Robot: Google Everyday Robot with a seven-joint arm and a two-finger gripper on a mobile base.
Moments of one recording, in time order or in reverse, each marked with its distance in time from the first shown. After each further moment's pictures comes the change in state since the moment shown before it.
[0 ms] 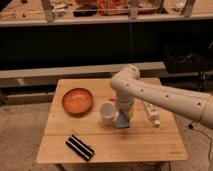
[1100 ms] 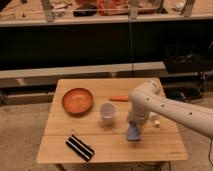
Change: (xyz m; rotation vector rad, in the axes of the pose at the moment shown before) arm -0.002 0.086 0.037 0.002 -0.076 0.061
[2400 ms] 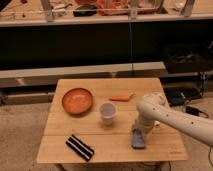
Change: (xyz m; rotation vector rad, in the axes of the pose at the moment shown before) arm 0.019 0.038 0.080 -0.012 -0.064 0.024
